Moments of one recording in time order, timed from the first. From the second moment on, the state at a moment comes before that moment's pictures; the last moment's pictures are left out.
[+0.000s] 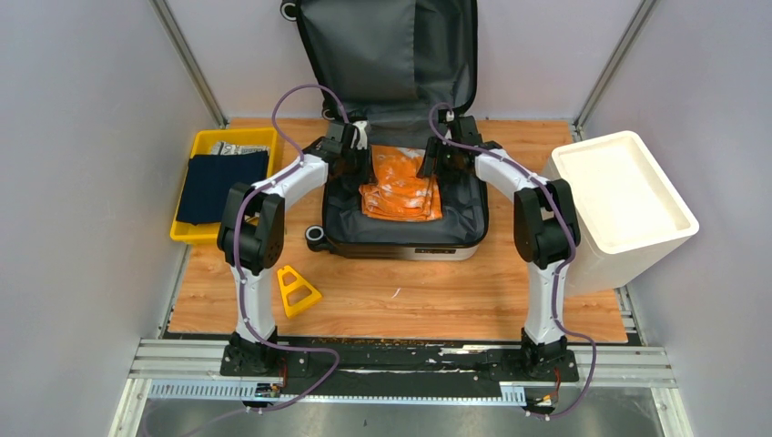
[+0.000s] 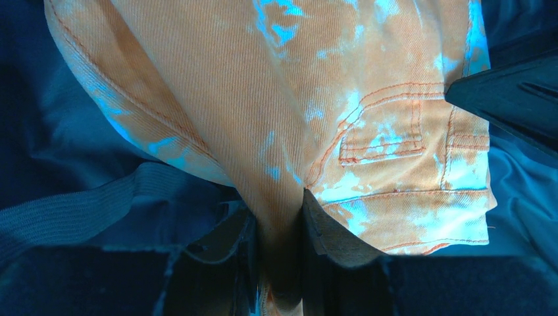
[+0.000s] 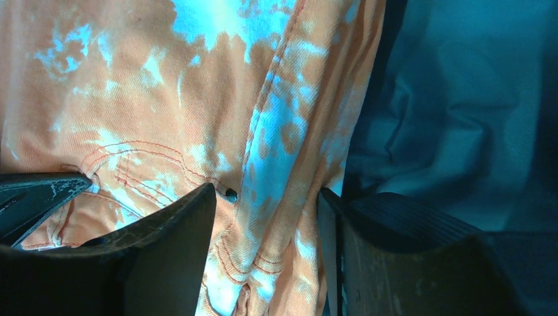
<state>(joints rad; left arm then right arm) -0.39 2.02 1.55 -0.35 0.24 -0.30 0.32 2.11 1.65 -0.38 -0.24 0.45</state>
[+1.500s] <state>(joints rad) -0.30 1.45 1.53 -0.61 -0.08 0.20 0.66 1.98 1.75 -0.16 -0.15 0.47</state>
